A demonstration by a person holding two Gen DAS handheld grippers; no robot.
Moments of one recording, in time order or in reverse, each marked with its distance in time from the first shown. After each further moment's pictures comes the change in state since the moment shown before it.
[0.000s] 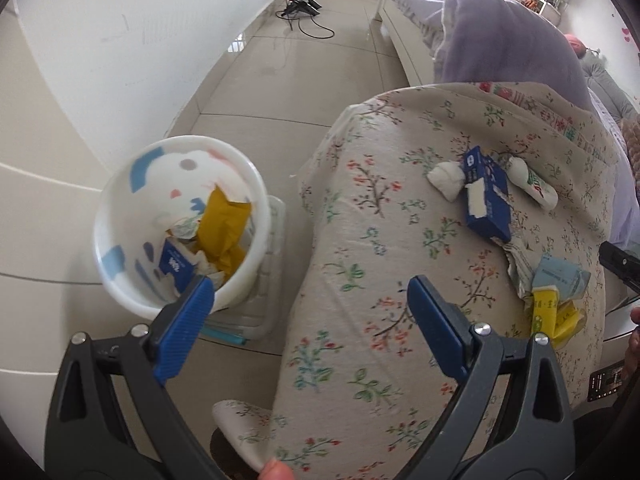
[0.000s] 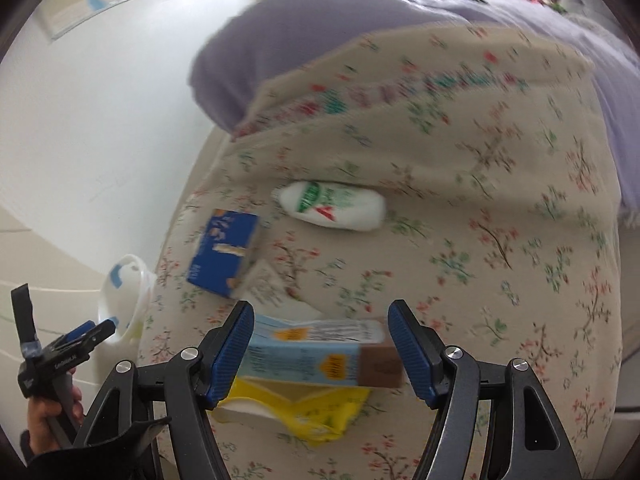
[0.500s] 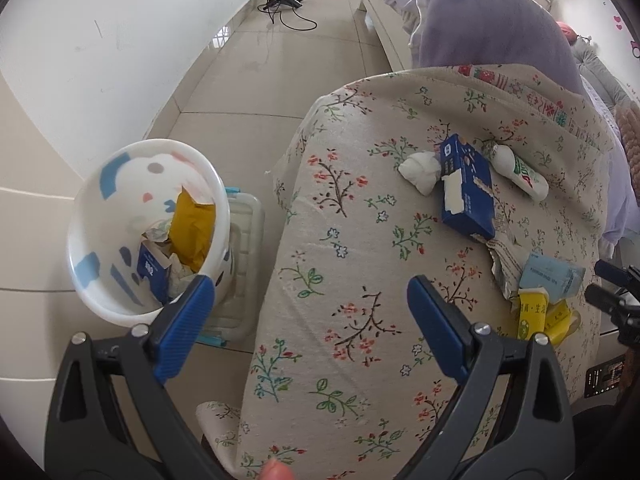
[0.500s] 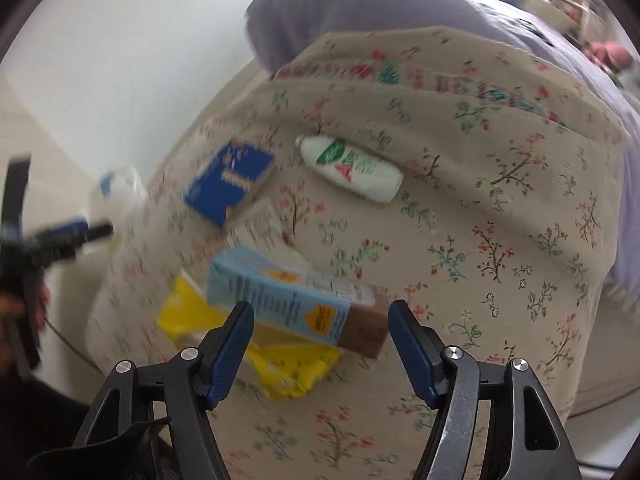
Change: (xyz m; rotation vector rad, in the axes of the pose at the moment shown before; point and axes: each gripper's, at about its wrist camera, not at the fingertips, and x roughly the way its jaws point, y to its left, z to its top) left arm 0.008 -0.022 0.003 0.030 0.029 -0.019; right arm 0.005 0.023 -0.020 -0.346 0.116 -0.079
